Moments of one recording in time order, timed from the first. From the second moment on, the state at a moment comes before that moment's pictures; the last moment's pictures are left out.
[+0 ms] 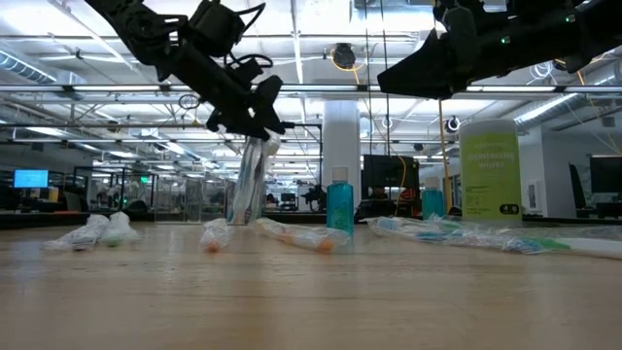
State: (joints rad) left arm 0.36 1.47 0.81 0.24 -0.34 -0.22; right arm 0.15 1.21 0.44 0.62 0.44 -0.05
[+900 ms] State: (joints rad) left arm 0.12 1.26 0.81 0.07 -0.89 -0.07; right arm 0.15 1.21 0.44 0.59 0.44 -0.05
